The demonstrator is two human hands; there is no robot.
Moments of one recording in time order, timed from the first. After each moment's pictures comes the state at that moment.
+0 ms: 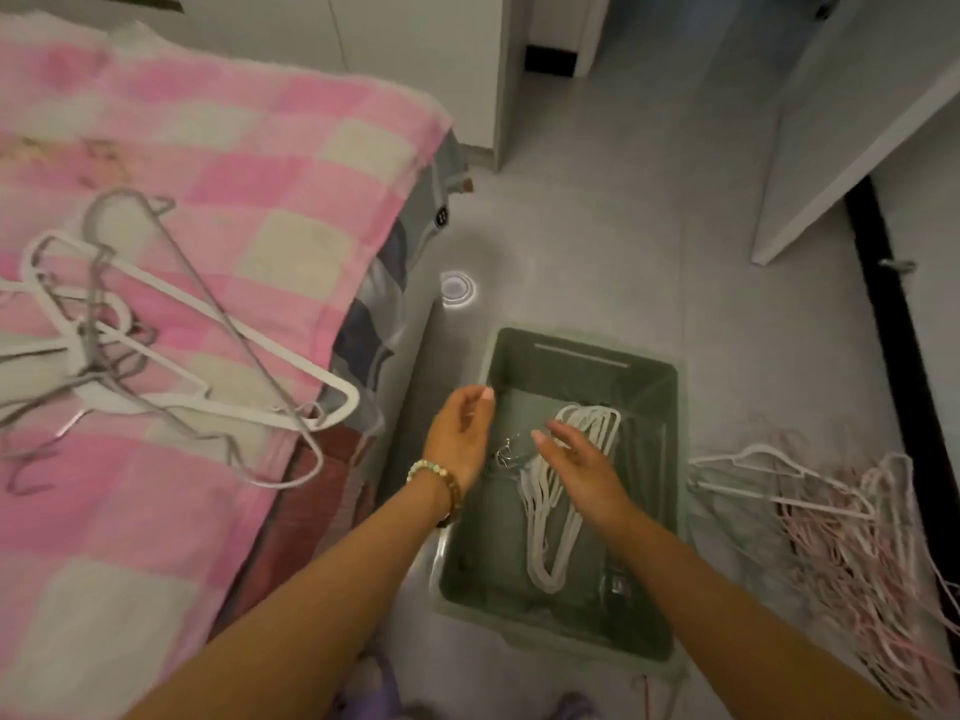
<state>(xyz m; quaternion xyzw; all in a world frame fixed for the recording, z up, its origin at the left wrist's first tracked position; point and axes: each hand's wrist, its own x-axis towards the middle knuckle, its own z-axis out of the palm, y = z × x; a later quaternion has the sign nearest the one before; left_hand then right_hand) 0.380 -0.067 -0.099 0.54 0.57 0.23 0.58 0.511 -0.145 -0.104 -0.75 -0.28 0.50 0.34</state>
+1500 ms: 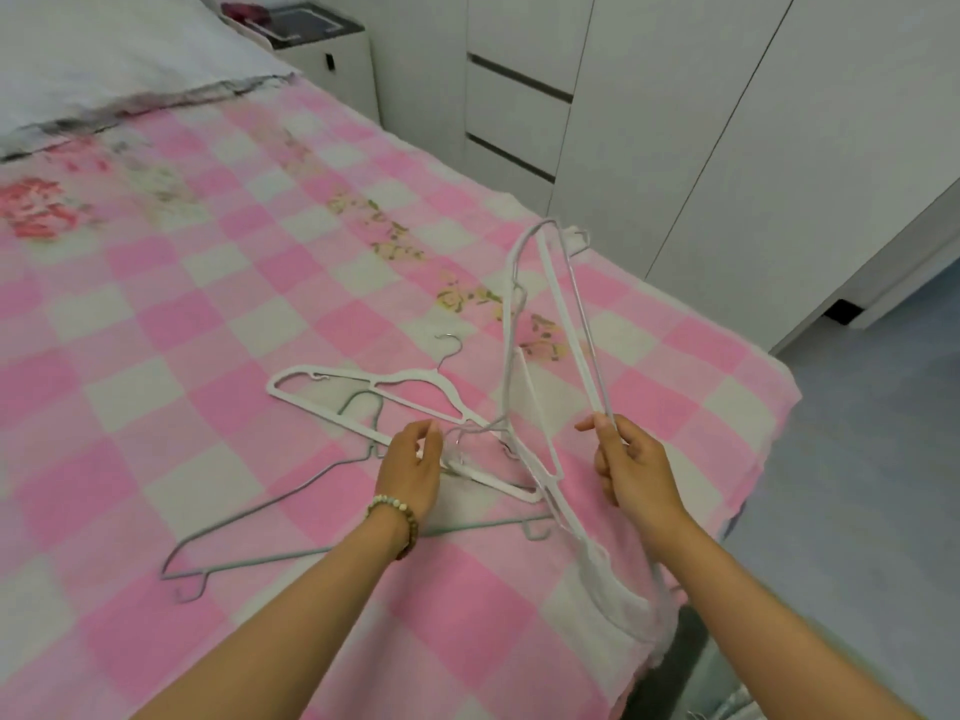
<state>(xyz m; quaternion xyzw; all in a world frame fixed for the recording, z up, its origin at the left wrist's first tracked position) -0.010 0.097 0.026 0.42 0.74 0.36 0.37 0.210 0.126 0.065 -0.59 -0.53 0.49 0.38</state>
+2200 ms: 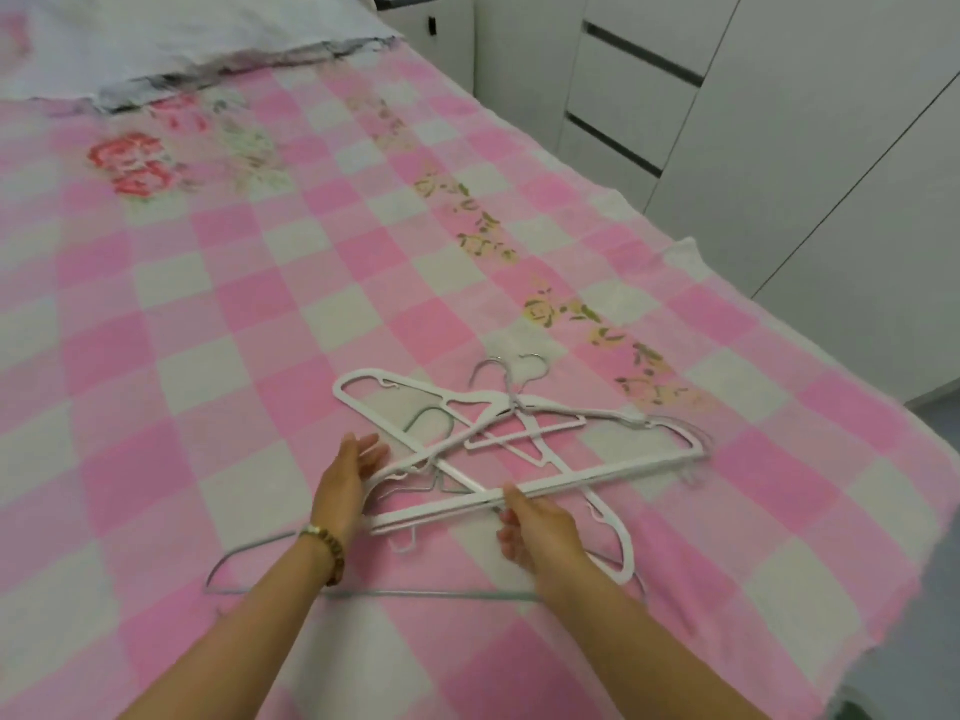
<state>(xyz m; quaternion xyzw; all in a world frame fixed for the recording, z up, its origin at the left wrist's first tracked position) -0.139 0.100 -0.011 0.16 0.74 0.47 0.45 0.049 0.147 -0.004 -0.65 -0.27 0.68 0.19</state>
